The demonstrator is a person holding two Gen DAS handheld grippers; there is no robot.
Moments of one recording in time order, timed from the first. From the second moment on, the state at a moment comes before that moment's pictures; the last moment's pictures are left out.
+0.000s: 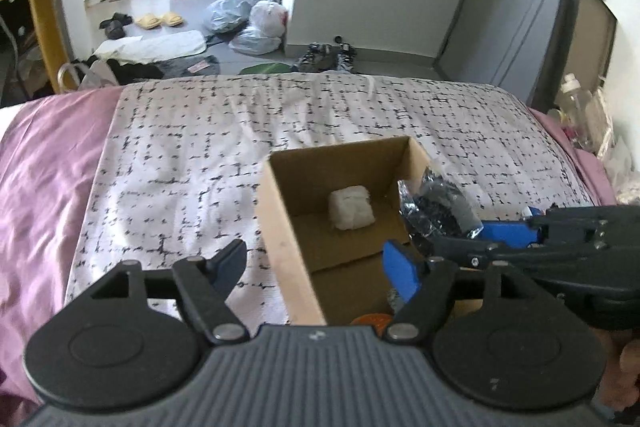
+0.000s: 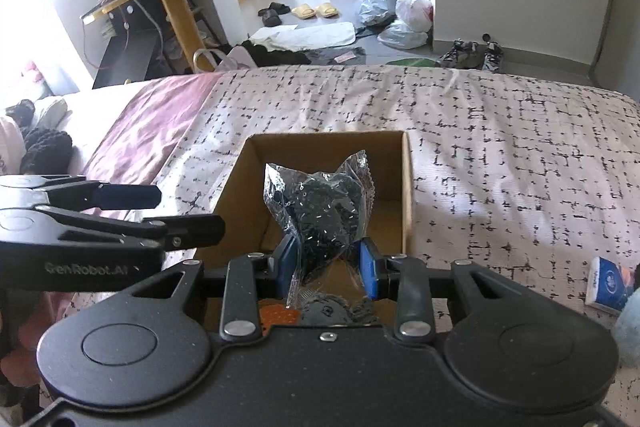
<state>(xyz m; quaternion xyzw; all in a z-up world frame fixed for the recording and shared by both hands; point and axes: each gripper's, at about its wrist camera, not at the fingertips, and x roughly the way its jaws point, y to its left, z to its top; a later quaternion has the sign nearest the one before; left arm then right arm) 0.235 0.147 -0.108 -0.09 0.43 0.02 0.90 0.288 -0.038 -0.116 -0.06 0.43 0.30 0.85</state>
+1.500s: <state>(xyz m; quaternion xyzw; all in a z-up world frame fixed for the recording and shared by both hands) 0.203 0.007 -0.052 -0.03 0.43 -0.06 0.90 0.250 -0.240 -0.075 0.02 0.40 0.28 0.87</state>
